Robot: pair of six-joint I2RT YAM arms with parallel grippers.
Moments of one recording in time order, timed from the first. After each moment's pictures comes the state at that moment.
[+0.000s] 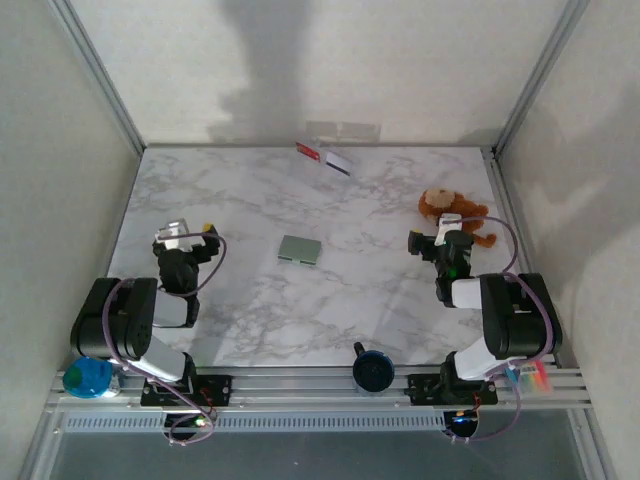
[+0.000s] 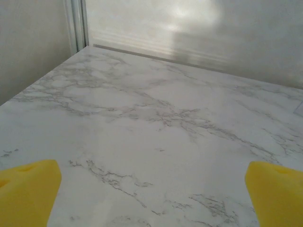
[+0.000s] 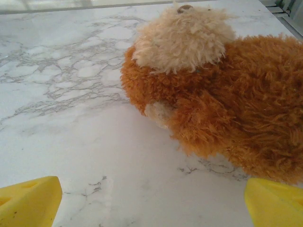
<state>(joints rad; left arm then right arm) 0.04 1.53 0.22 1.17 -0.16 -0.16 0.06 1.53 0.39 0.71 0.05 0.06</state>
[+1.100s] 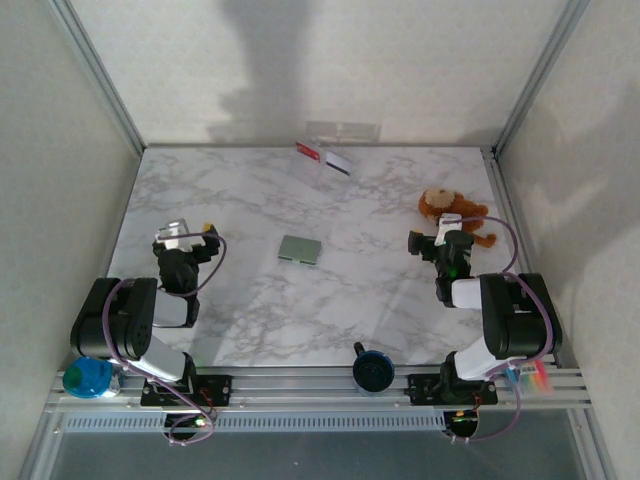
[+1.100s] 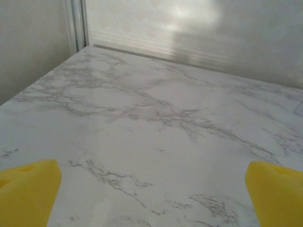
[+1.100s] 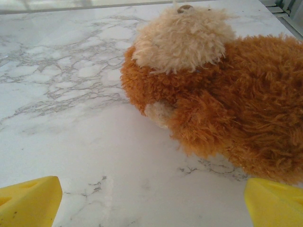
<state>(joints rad) 0.04 1.53 0.22 1.17 -0.16 -0.16 0.06 1.53 0.39 0.71 0.05 0.06</state>
